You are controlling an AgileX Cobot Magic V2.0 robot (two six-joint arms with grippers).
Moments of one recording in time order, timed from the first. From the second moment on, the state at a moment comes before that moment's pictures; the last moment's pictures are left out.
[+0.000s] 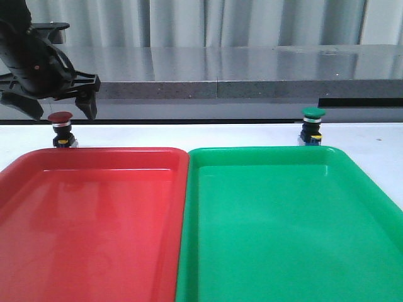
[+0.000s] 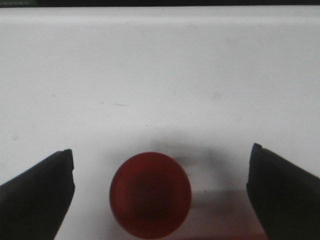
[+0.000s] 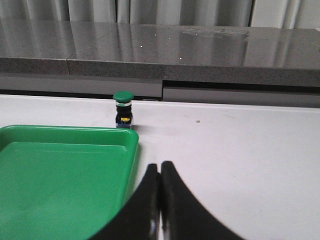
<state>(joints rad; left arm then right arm) -0.16 2.07 -1.54 0.05 0.48 -0.22 0.05 -0.01 0.03 -0.08 0.11 0.09</state>
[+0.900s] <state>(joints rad) -0.16 2.09 -1.54 0.05 0.48 -0.22 0.05 -0.01 0.03 -0.08 0.11 0.09</state>
